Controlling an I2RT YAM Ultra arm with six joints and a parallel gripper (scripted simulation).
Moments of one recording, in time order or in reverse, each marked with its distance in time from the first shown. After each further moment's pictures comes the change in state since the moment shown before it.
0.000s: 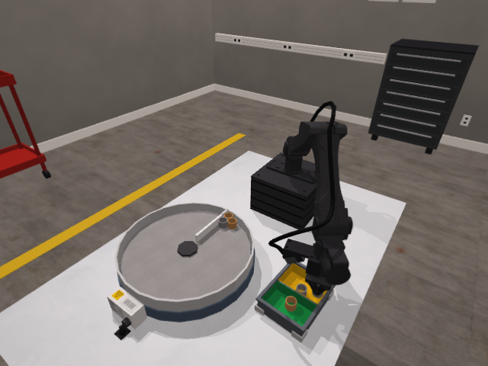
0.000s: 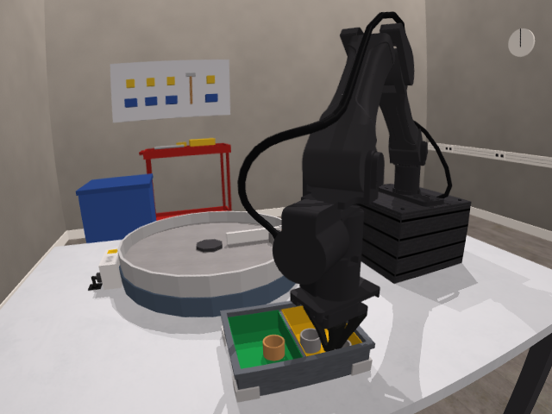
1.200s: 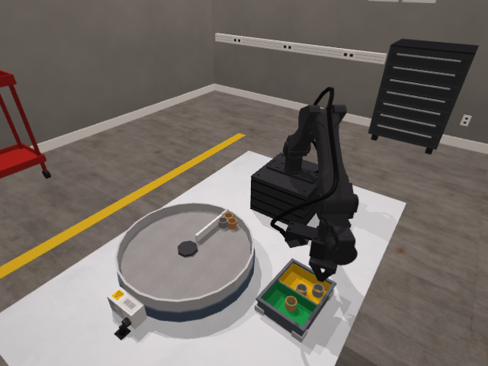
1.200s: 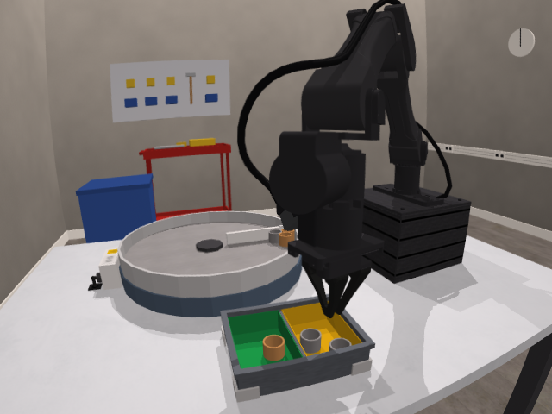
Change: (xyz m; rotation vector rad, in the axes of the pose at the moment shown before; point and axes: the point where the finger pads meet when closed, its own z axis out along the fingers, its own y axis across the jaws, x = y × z) arm 0.004 0.007 -0.067 -0.028 0.014 0.000
